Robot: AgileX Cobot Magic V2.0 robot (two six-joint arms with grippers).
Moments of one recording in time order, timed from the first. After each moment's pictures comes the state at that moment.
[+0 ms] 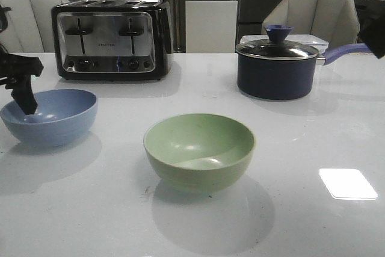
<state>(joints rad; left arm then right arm) -0.05 1.86 -1.20 -0.16 0.54 0.05 0.52 0.88 -0.75 0.15 0.71 -0.24</state>
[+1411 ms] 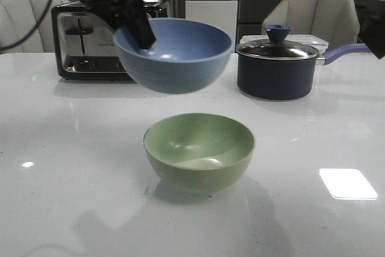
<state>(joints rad) -0.54 1.78 -1.52 -0.18 0.86 0.18 0.52 0.88 -0.75 0.15 0.71 -0.25</state>
